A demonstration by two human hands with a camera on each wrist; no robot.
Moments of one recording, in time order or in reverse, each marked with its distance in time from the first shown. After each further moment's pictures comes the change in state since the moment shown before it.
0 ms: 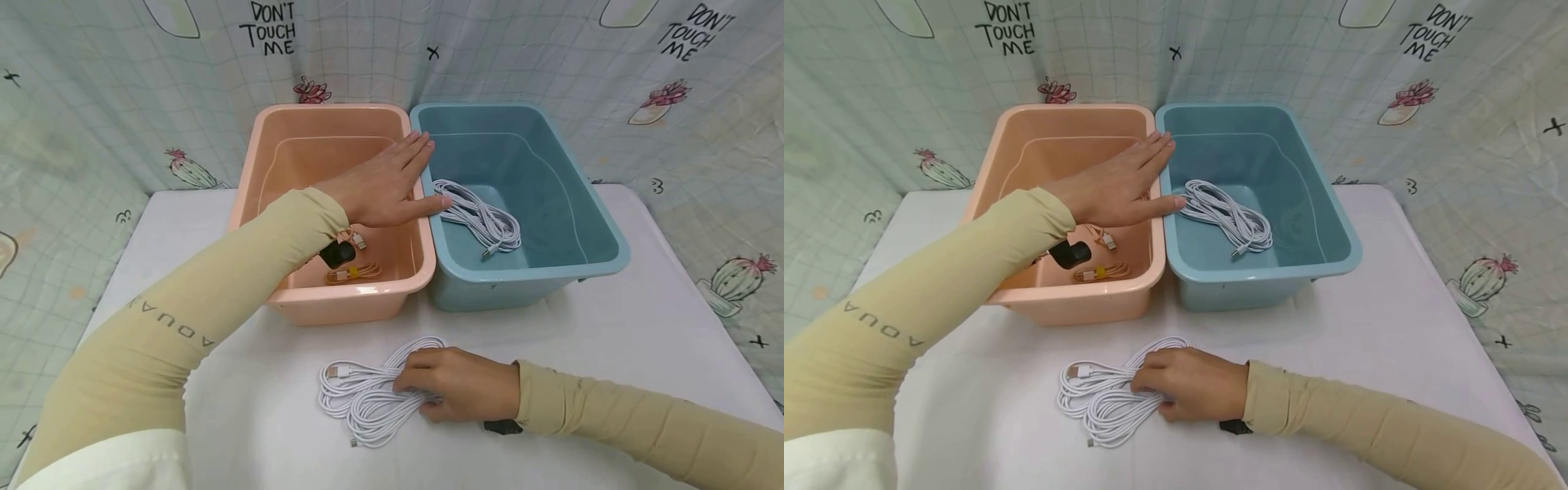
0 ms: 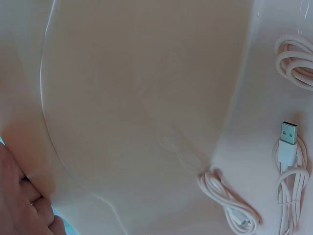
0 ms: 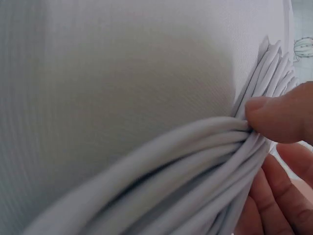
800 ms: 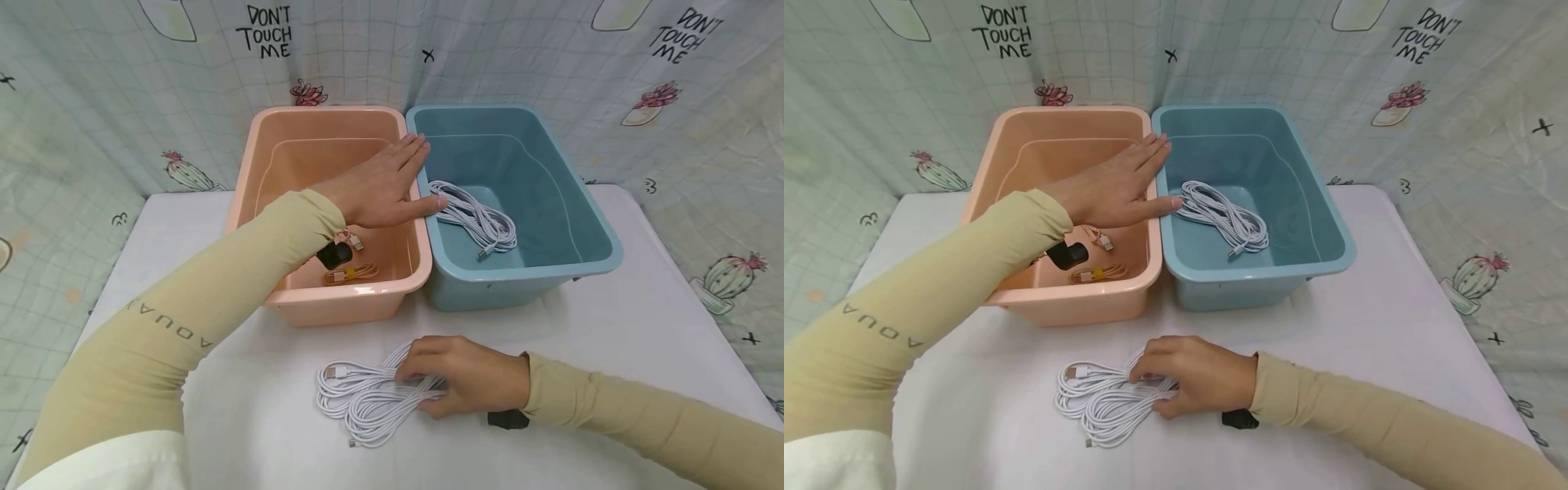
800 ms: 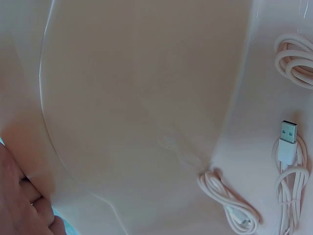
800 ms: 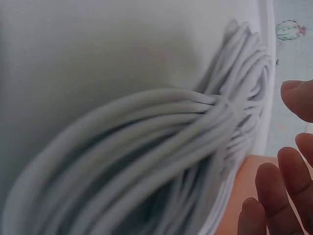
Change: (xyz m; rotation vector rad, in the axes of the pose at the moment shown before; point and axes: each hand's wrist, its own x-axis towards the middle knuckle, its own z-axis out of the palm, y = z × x) left_hand 0.001 -0.001 0.000 0.005 0.004 -0.002; right_hand -0.005 0.000 -0.019 0.180 0.103 -0.026
